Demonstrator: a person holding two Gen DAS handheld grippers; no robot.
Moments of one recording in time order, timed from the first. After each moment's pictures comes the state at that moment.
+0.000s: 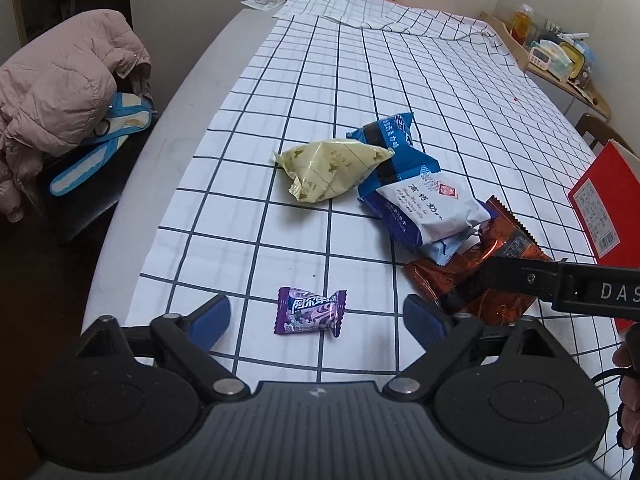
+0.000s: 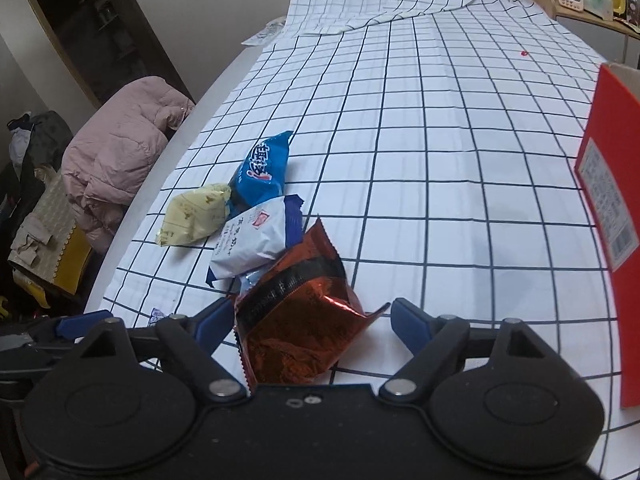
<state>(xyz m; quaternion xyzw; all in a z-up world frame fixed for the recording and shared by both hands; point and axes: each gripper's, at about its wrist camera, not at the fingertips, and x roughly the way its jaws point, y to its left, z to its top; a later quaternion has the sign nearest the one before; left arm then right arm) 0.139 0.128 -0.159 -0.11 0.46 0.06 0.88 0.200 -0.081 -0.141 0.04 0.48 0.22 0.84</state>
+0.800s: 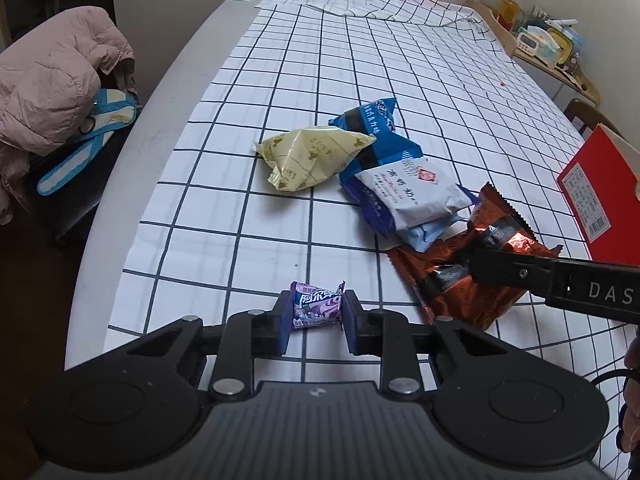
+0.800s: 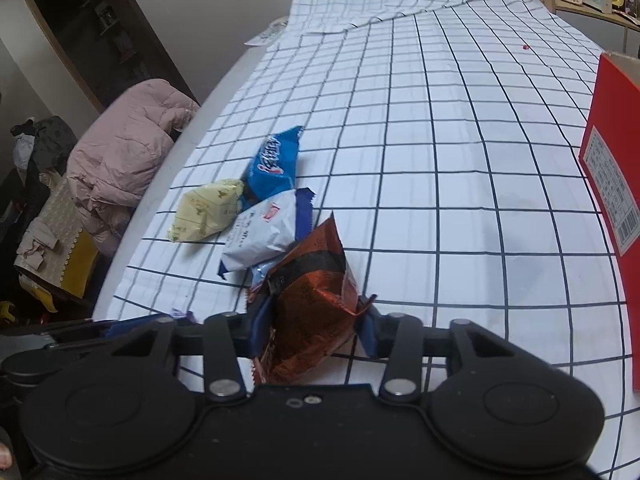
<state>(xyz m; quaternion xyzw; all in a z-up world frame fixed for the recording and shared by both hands) 0.140 0.120 -0.157 -0.10 0.47 0.03 0.88 0.188 -0.082 -0.134 0.06 0.48 0.23 0.84</state>
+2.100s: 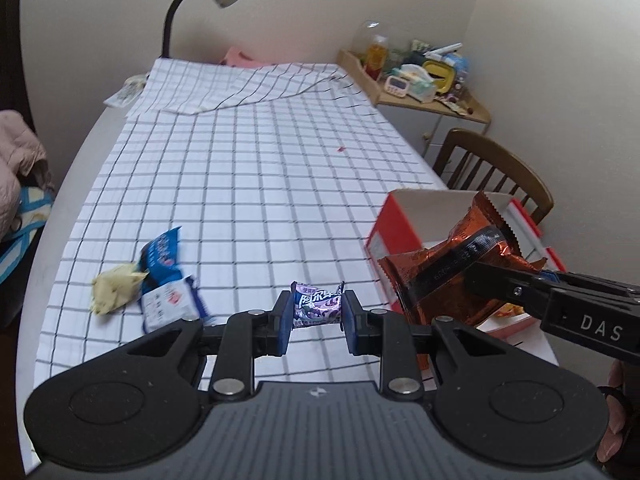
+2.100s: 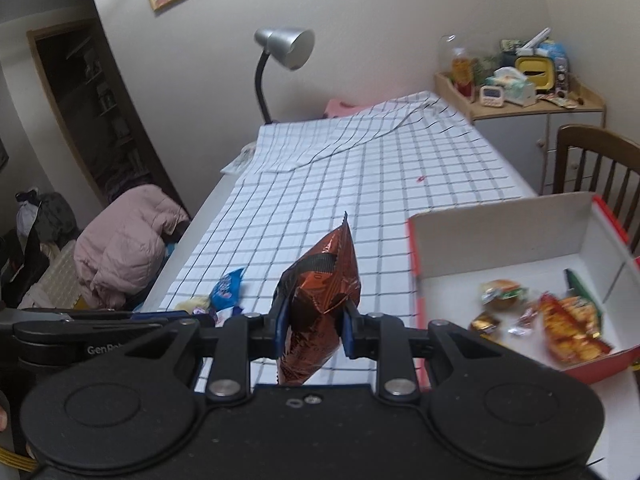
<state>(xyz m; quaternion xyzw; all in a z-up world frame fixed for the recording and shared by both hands) 0.145 -0.045 -0.011 -0.08 0.39 -0.08 0.91 0.141 -0.249 0.012 0.08 0.35 0.19 0.92</state>
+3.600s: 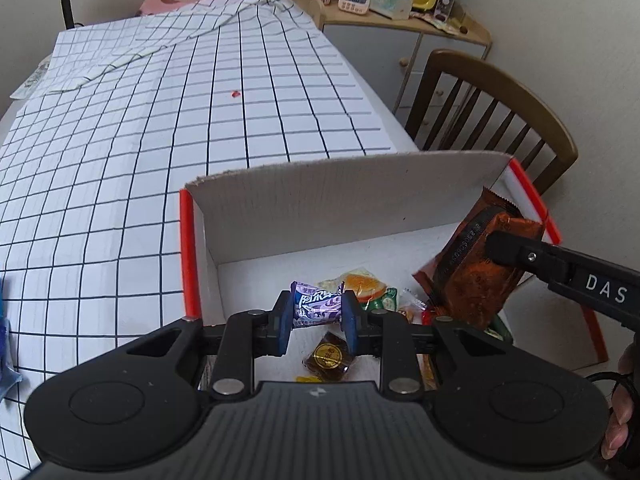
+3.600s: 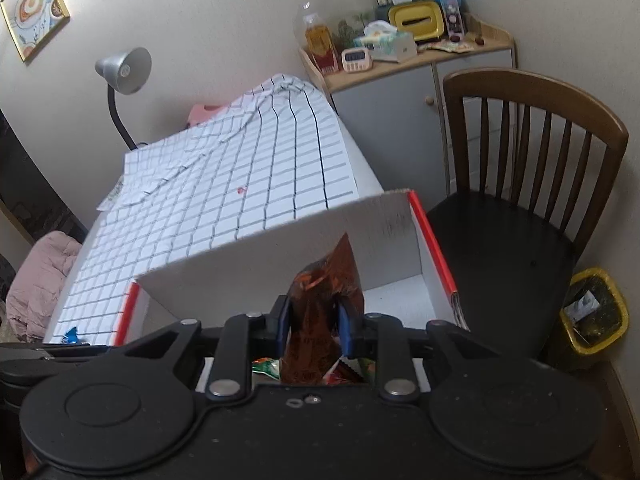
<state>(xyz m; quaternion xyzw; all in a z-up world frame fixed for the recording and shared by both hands) 0.309 -0.252 -0.090 -0.03 0.49 -0.06 0.87 0.282 -0.448 -0.072 0.13 0.41 0.10 0.90</state>
